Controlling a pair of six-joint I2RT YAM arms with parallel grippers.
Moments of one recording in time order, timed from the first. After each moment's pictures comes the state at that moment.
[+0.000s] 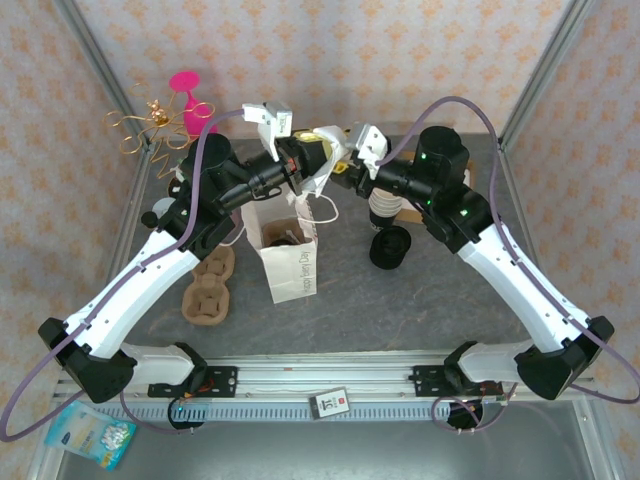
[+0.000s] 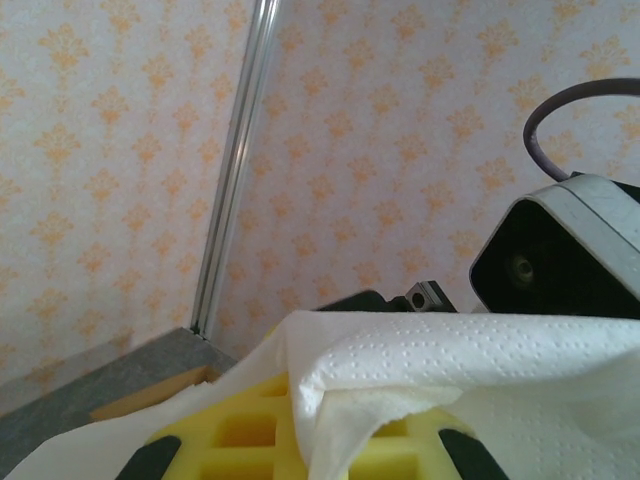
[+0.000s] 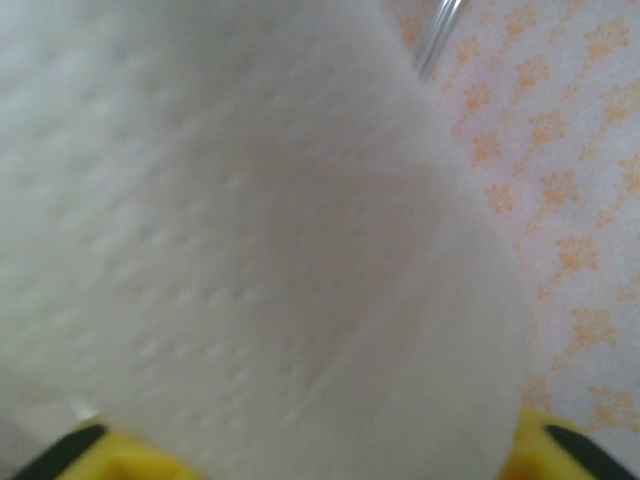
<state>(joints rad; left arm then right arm) -0.60 1.28 1.44 -0.01 0.37 -0.34 0.61 1.27 1.45 -0.19 -0.49 -0.44</state>
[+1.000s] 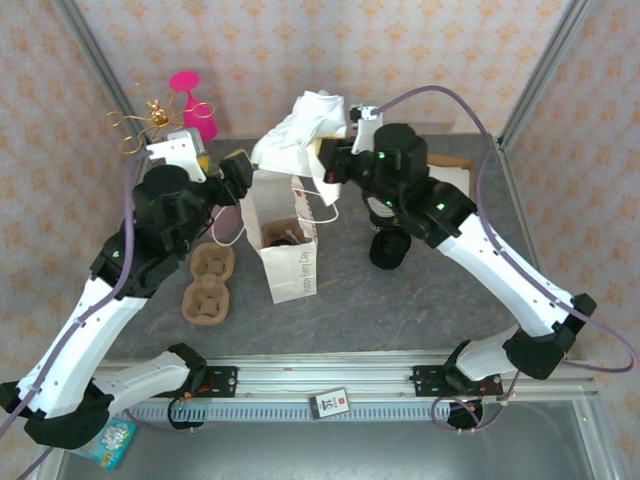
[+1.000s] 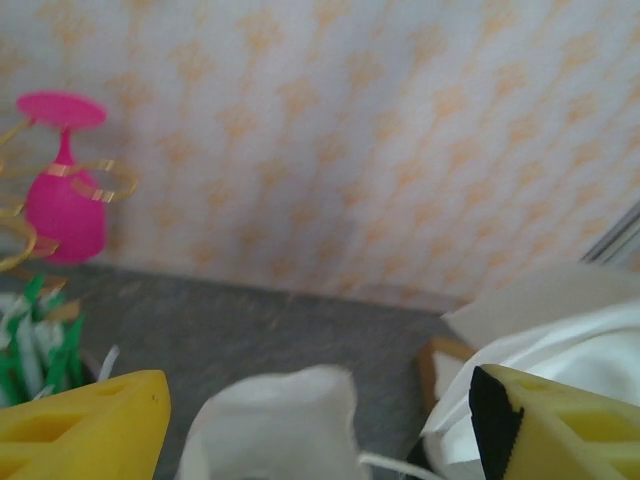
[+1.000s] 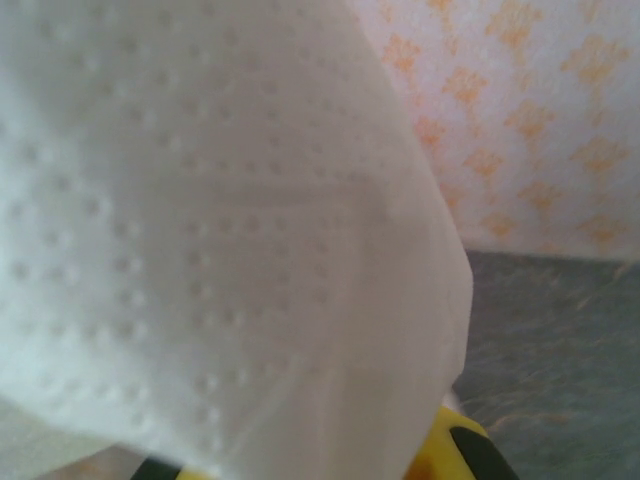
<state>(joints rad) -0.52 1.00 1.38 -0.61 -0.40 -0.47 0.81 1.42 1.67 -0.43 0.10 0.51</state>
